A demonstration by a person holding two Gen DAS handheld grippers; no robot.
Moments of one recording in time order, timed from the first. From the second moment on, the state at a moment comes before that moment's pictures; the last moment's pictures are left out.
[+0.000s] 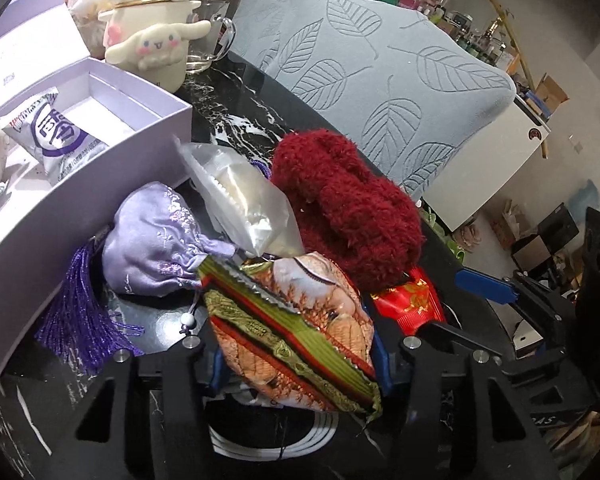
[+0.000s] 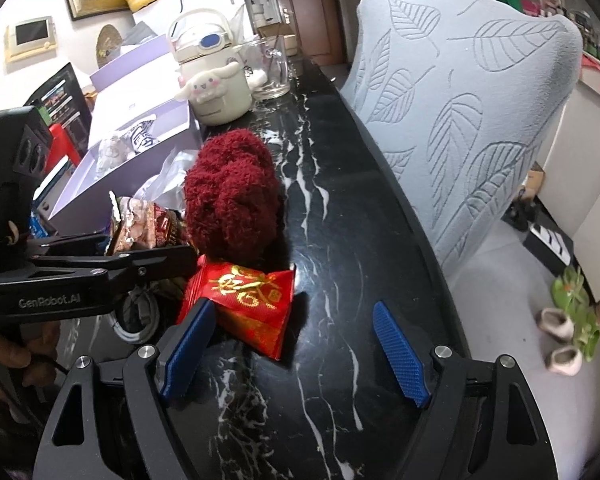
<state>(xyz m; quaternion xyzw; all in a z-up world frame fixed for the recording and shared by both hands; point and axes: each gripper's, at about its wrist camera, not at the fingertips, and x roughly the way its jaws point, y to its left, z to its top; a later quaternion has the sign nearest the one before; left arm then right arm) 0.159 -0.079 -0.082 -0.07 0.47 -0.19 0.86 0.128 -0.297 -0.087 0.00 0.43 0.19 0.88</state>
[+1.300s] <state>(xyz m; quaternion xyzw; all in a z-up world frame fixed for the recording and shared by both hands) 0.097 -0.017 -0.049 -0.07 0.44 -0.13 0.88 0.119 -0.252 -0.091 -0.06 0.42 0.19 0.89</state>
